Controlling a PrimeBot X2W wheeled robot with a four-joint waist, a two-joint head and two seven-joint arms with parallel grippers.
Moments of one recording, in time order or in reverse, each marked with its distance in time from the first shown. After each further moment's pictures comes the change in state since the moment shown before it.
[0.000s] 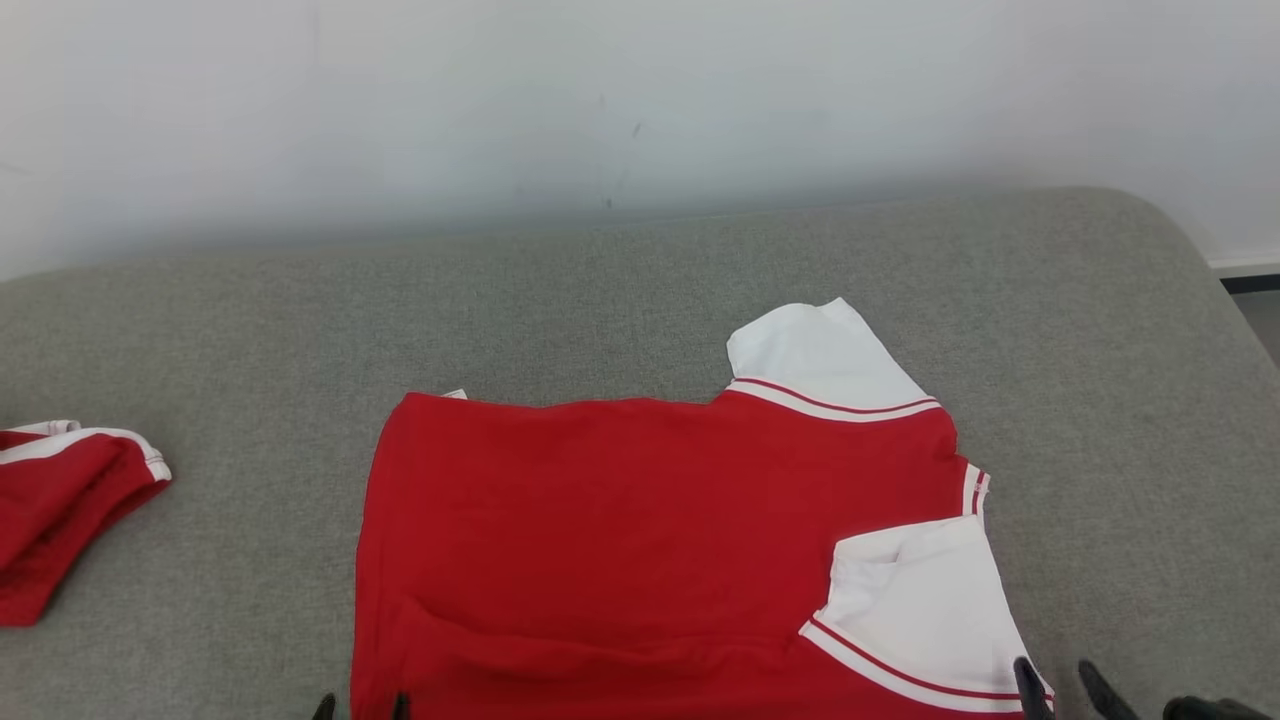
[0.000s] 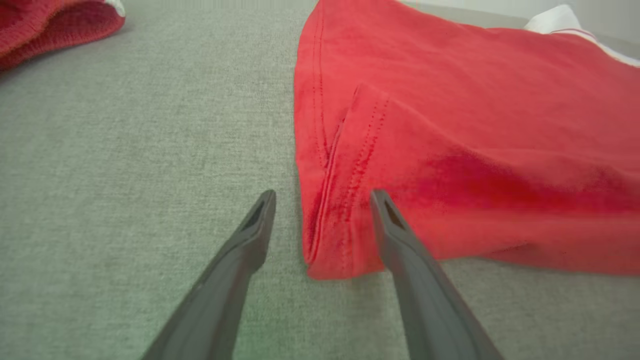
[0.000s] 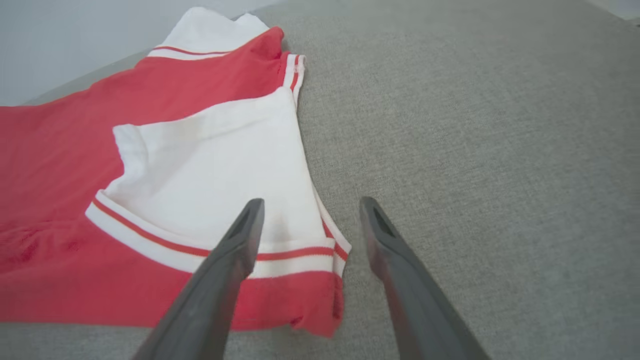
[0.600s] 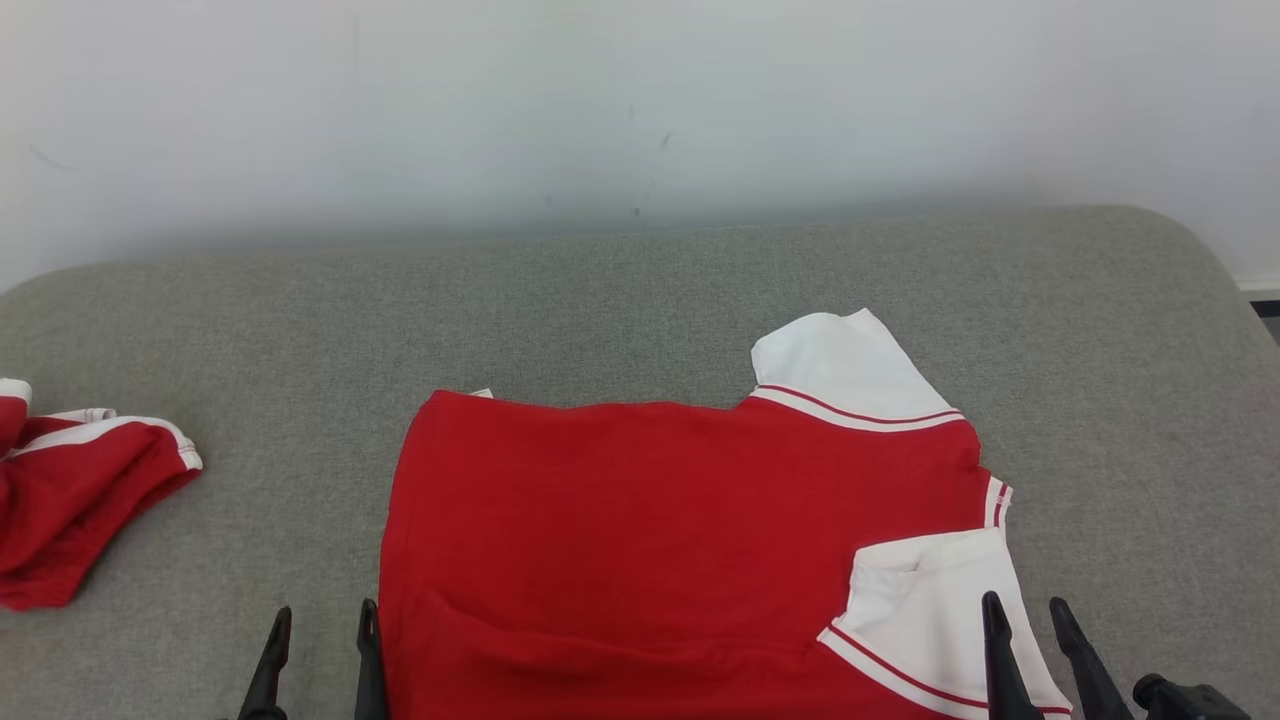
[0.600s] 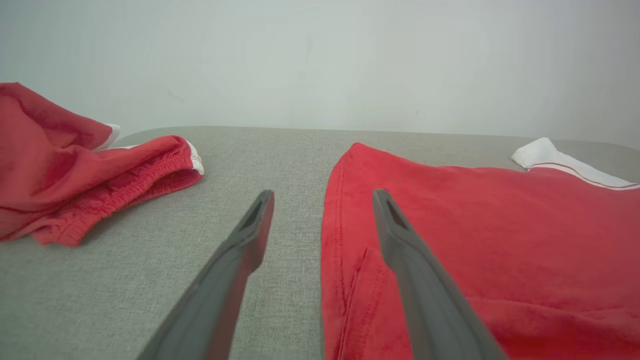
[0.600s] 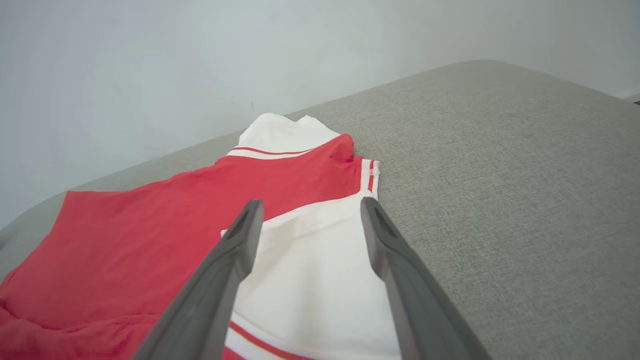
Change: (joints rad) left arm 0.032 -0.076 0.127 -0.282 0.152 0.034 -0.029; right arm -0.020 0.170 -0.086 -0.104 -0.131 0.000 -0.118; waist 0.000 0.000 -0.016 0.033
